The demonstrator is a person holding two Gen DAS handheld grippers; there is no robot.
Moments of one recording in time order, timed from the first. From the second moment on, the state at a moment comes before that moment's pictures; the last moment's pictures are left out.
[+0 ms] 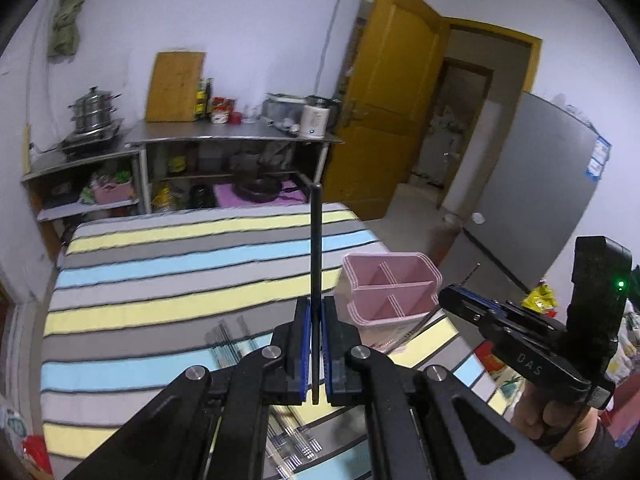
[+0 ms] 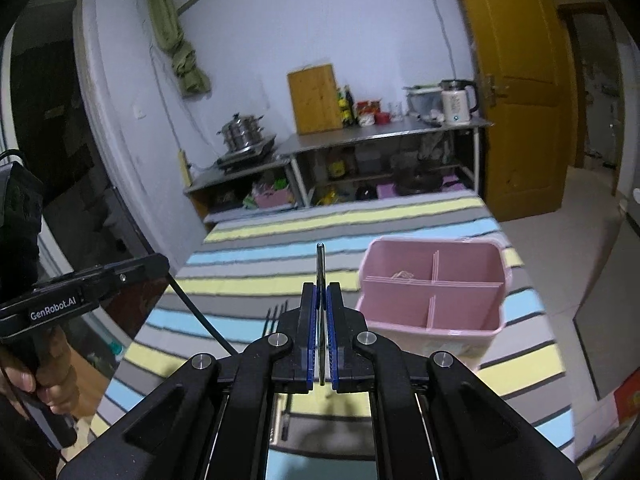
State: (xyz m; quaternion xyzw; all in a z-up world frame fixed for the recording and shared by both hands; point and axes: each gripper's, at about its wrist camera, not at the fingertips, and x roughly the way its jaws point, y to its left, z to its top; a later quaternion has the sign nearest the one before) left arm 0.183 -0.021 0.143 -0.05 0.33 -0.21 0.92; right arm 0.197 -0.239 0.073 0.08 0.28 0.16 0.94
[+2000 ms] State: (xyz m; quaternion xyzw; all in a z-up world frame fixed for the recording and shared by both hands) left arm 0.198 -0.019 0.095 -0.08 0.31 -0.21 0.93; right arm 0.196 -0.274 0.045 0.09 0.30 0.12 0.94
